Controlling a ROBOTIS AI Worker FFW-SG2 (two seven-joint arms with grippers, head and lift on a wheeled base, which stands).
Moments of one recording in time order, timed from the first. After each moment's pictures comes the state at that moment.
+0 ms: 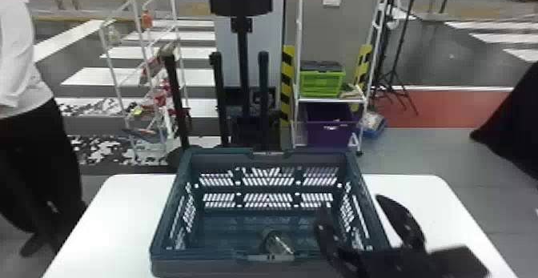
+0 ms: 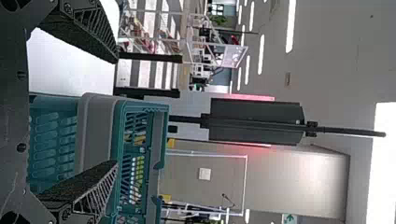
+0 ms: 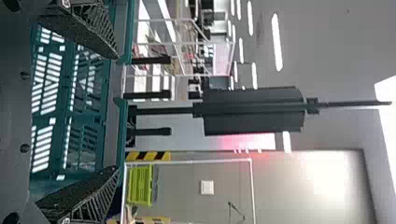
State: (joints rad) left arm 0.84 0.33 -0.18 -2.06 0.15 -0.46 0.31; right arm 0.45 -0.14 0.24 -2.17 -0.04 0.06 -0.08
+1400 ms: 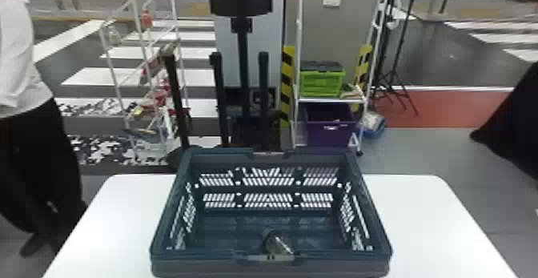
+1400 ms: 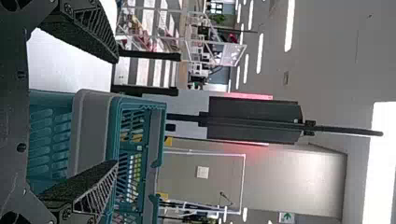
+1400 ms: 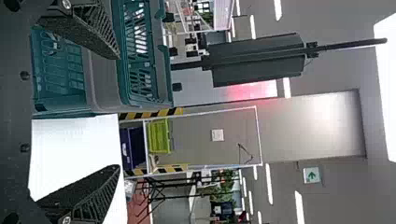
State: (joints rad) left arm 0.82 0.33 -0.18 -2.05 0.15 -0.46 0.31; right arm 0.86 -0.12 0.09 -2.05 -0.11 -0.44 -0.07
